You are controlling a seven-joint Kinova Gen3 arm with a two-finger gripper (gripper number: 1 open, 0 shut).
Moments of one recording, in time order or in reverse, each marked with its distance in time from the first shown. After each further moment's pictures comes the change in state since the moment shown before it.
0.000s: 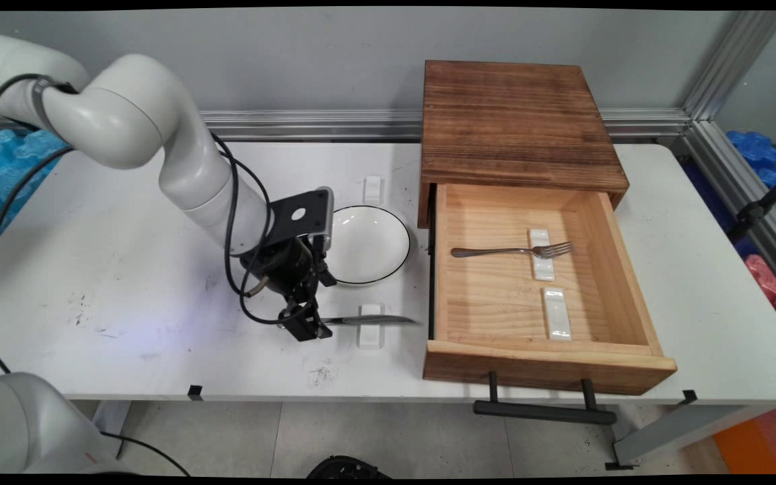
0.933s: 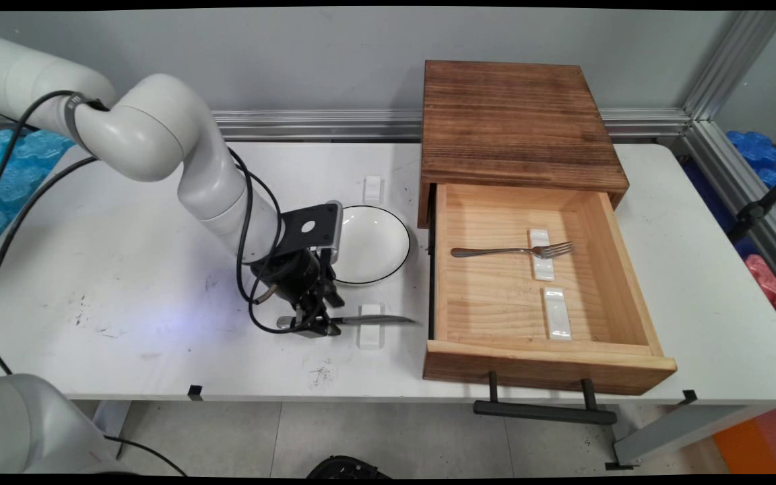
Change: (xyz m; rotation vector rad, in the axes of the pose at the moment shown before) arm -0.001 -0.006 0.024 -0.020 -0.008 0.048
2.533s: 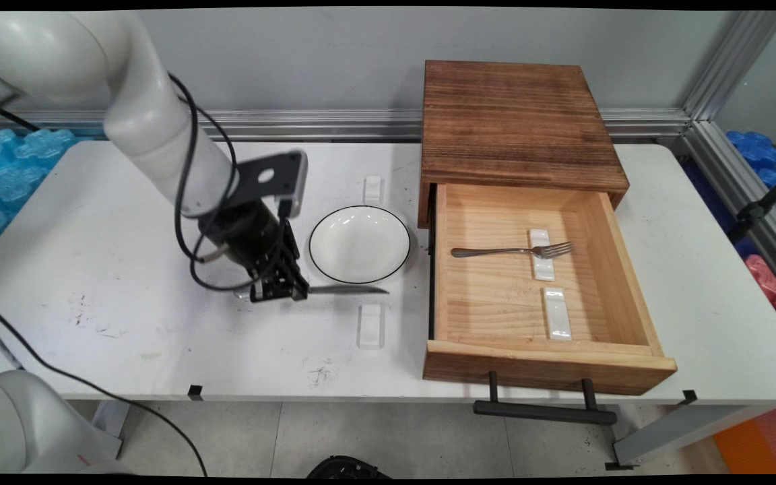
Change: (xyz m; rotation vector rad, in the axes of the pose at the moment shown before) arm 0.009 0.013 -0.101 0.012 -0.058 -0.023
